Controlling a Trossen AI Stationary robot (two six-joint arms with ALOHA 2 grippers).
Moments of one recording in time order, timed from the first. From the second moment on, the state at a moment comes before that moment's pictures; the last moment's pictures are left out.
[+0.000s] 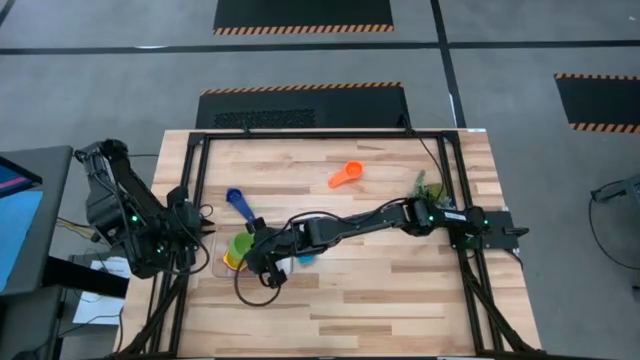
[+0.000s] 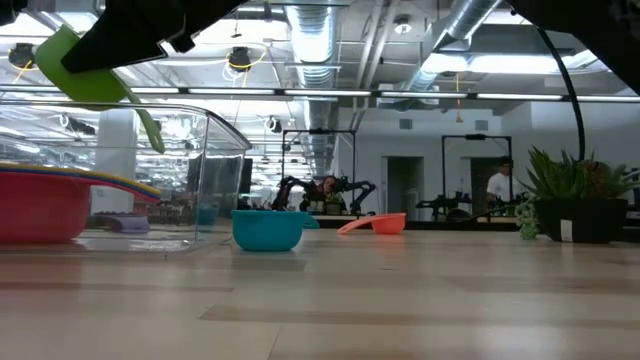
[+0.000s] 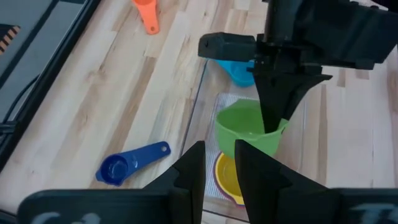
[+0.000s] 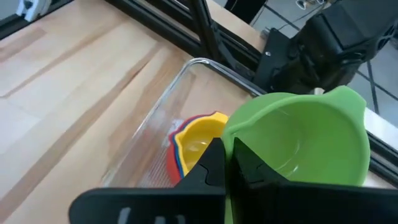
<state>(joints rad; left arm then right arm) -0.95 1.01 1.27 -1.57 -0.70 -1.11 0.19 2.48 2.34 -0.43 0.07 -0.43</state>
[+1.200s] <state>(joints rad) -0.95 1.38 1.25 -1.51 -0.67 -0.33 0.24 2.48 2.33 -0.36 -0.01 -0.37</state>
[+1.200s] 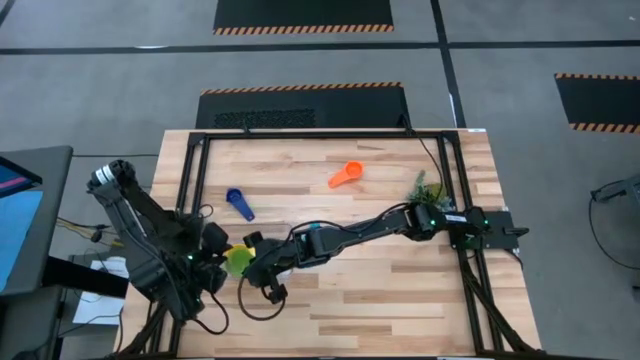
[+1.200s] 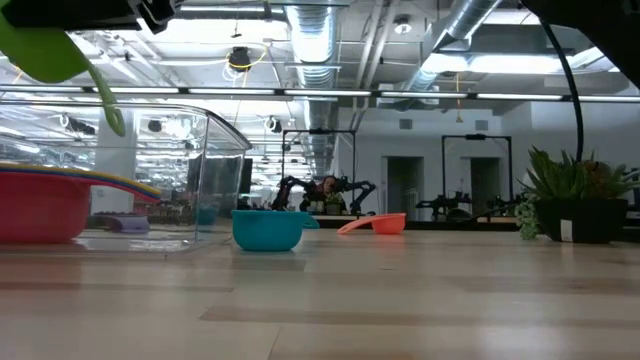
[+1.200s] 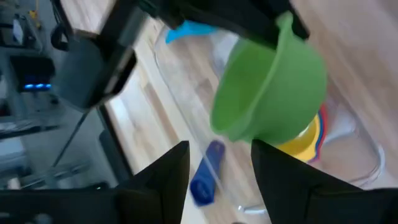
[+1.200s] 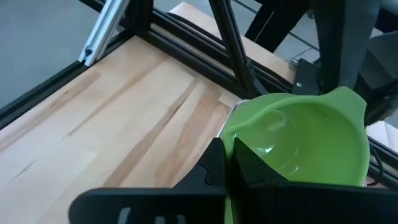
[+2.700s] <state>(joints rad) -0.95 1.39 1.25 -1.49 -0.67 -0.25 0.17 2.48 2.34 -0.38 -0.24 -0.31</state>
